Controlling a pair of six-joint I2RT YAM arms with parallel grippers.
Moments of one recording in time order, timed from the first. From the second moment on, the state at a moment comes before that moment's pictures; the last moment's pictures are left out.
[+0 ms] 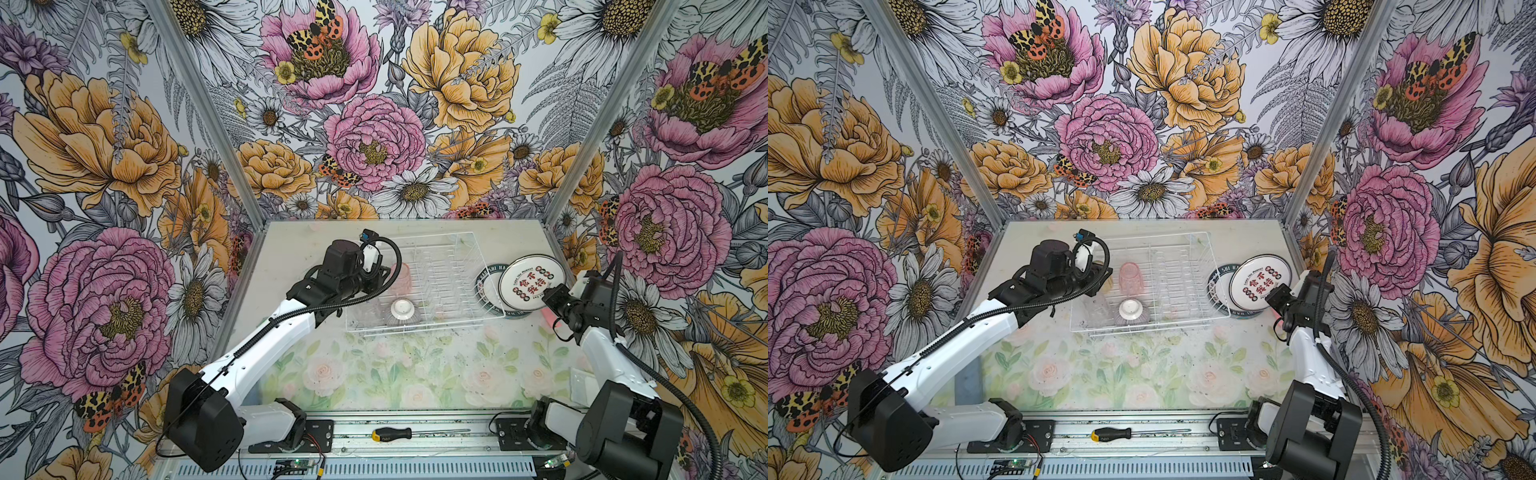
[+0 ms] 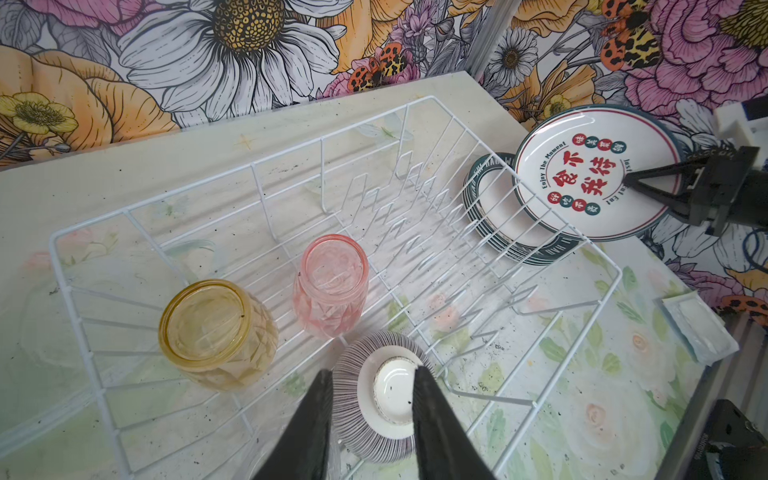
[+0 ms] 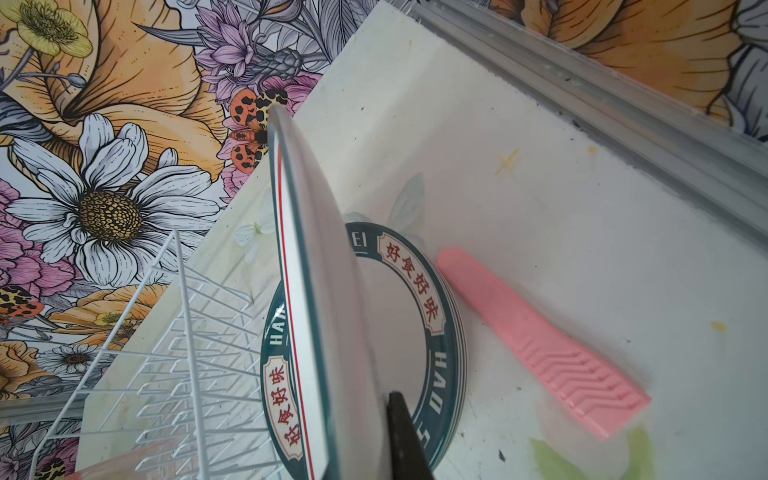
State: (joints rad) left arm -0.54 1.28 1.08 -0.34 0.14 -0.15; right arm -0.45 1.17 0.64 -0.18 -0.39 0.49
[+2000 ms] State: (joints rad) left arm -0.54 1.32 1.08 -0.34 0.14 -0.15; right arm -0.40 1.41 0.72 -0.31 -0.41 0.35
